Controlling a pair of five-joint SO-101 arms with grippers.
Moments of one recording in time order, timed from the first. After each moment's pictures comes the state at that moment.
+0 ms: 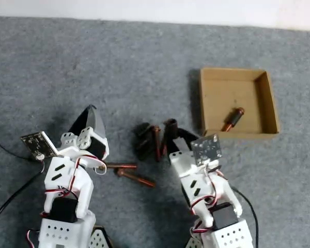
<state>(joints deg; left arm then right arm) 1.6 -103.7 96.0 20.0 36.3 -23.7 -103.6 95.4 32.0 4.3</state>
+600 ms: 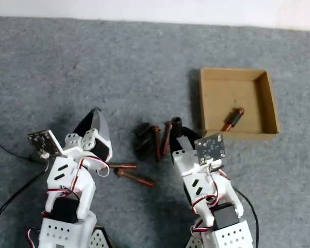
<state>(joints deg) 3.9 -103.7 96.0 22.2 35.2 -22.2 -104.2 95.4 32.0 4.3</state>
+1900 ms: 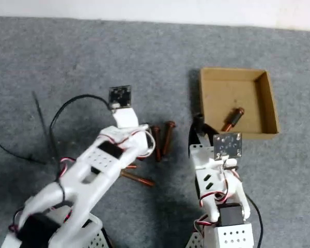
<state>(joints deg) 22.3 -23.2 58.2 22.4 37.0 -10.6 -104.2 95.4 32.0 4.3</state>
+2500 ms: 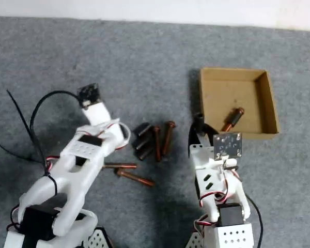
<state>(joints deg) 7.0 -18.3 59.7 22.4 36.7 -10.9 -104.2 95.6 32.0 4.3</state>
